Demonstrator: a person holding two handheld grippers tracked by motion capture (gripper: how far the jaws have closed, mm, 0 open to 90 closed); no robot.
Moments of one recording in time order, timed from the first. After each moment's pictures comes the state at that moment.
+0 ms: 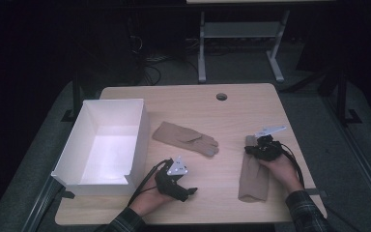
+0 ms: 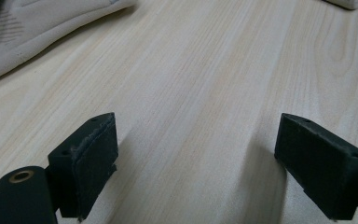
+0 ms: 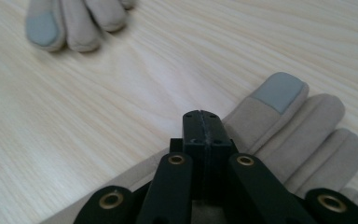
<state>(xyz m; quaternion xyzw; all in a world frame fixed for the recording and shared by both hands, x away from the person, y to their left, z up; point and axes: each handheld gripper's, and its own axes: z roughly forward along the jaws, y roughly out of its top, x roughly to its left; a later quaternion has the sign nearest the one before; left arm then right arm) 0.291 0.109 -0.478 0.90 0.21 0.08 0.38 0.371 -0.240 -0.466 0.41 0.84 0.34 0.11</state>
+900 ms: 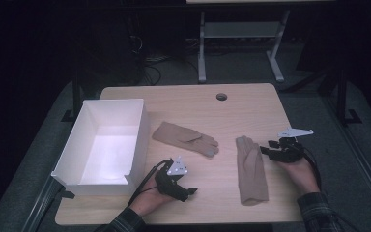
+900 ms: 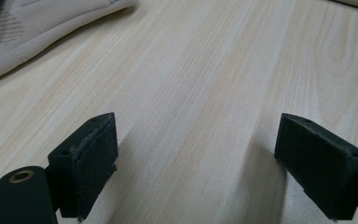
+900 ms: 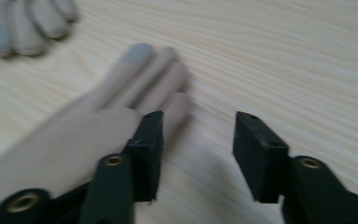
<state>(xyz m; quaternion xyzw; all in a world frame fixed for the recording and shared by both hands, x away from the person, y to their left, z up) 0.291 0.109 -0.478 0.90 0.21 0.08 0.38 0.356 -0.301 -0.463 0.46 0.79 0.36 0.18</state>
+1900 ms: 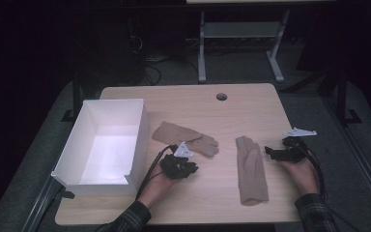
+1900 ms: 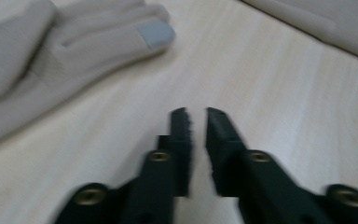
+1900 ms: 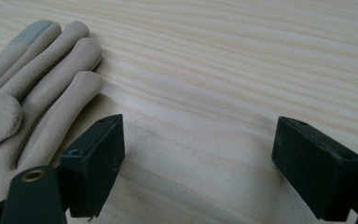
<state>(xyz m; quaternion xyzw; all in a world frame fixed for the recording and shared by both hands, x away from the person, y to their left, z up) 0.329 0.090 -0.450 0.89 0.25 0.07 0.37 0.367 -0.320 -0.484 0.52 0.76 0.34 0.21</state>
